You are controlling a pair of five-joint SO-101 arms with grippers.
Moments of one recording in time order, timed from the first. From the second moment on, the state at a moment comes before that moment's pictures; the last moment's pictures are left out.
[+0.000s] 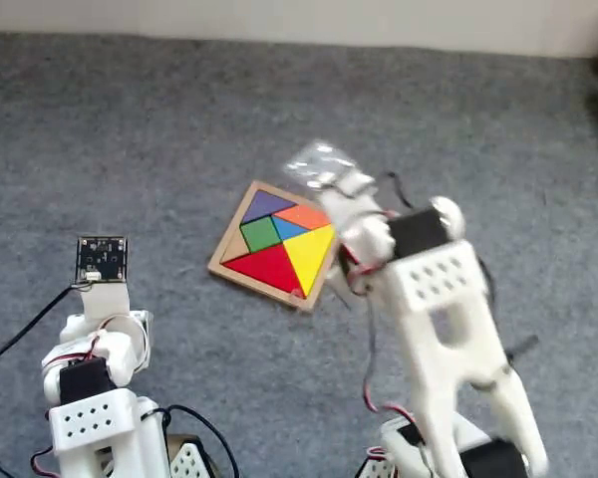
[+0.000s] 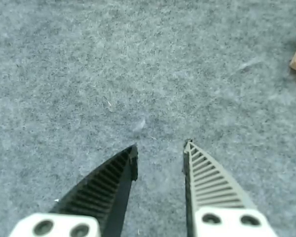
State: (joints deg) left arm -24.6 -79.1 87.1 57.7 -9.0; right arm -22.3 -30.1 18.3 95.5 23.3
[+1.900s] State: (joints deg) left arm -6.6 -79.9 94.5 56.3 -9.0; right arm 3.8 -102.3 96.0 69.2 22.5
